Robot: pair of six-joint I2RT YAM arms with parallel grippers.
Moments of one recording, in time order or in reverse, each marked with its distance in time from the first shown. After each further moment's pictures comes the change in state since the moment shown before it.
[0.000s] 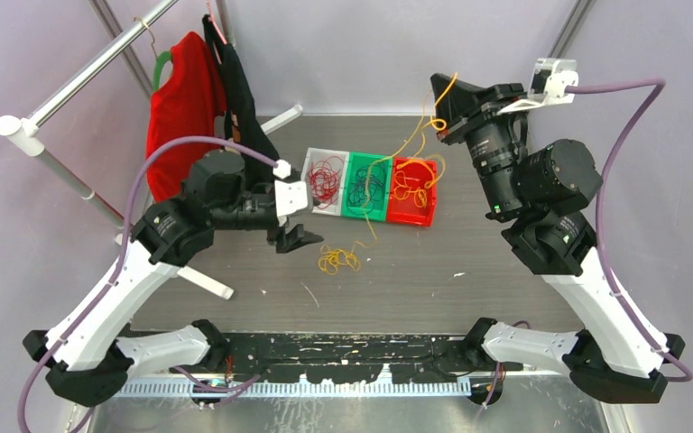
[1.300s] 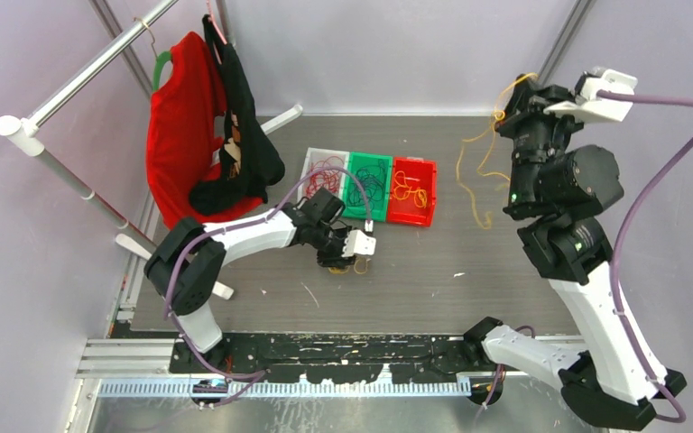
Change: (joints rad) left arm -0.013 0.627 -0.364 0.318 -0.055 0.391; right arm -0.246 -0.067 -0.076 0.001 0.289 -0.174
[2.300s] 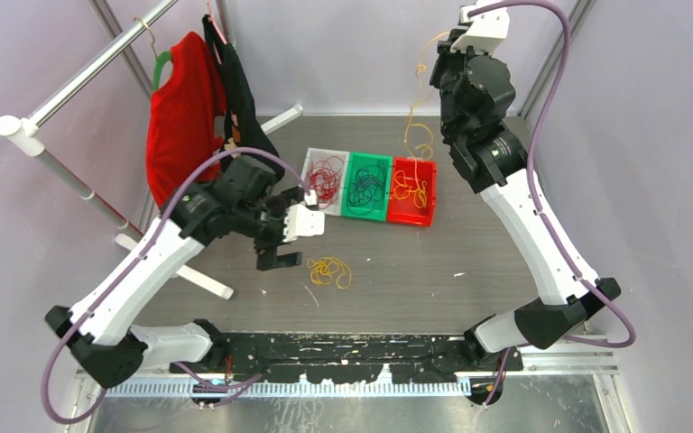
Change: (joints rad) left arm 0.061 -0.496 0.317 -0.735 -0.113 -0.029; right arm -0.078 0.460 0.288 -0.006 -0.151 -0.073
